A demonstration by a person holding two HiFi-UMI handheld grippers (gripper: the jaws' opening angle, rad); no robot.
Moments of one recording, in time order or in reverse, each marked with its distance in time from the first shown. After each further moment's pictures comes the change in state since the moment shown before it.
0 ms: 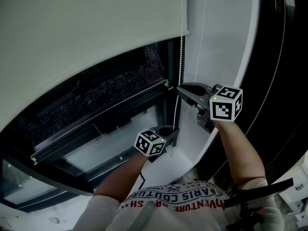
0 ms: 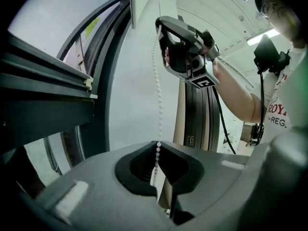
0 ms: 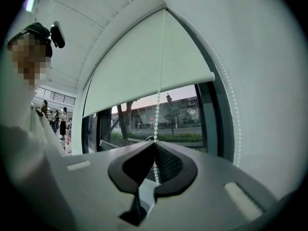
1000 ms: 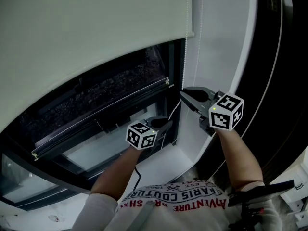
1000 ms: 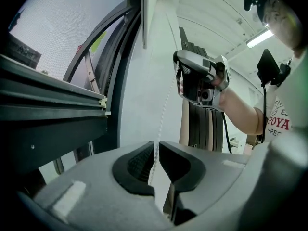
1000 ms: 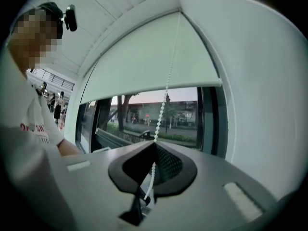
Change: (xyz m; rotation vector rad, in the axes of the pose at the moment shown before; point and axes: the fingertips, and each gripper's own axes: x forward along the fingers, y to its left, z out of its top) left arm -0.038 0.021 0.033 0.003 -0.084 0.061; right arm -0.014 0.014 -0.019 -0.147 0.019 -0.084
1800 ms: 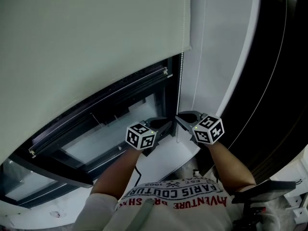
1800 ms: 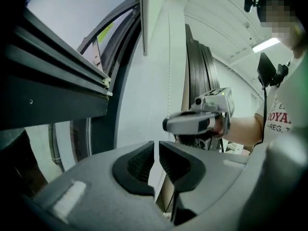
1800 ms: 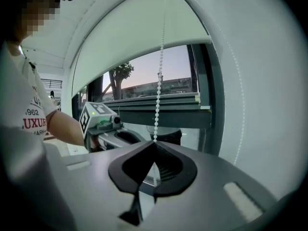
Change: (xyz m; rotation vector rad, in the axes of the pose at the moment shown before) left arm 0.004 -0.008 -0.050 -0.082 0.029 -0.006; right arm 0.006 0.020 -0.189 0.139 0.275 -0.022
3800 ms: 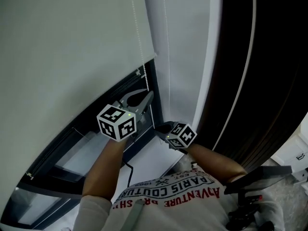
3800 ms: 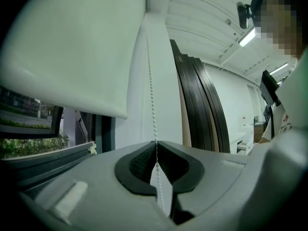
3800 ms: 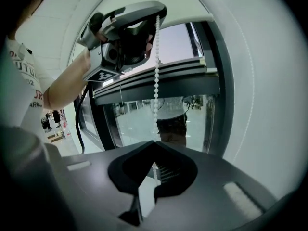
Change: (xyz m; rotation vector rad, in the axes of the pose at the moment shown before) left arm -0.005 -0.031 0.166 0.187 -0.189 0.040; right arm 0.035 0.027 -0.082 0.071 0.126 0.048
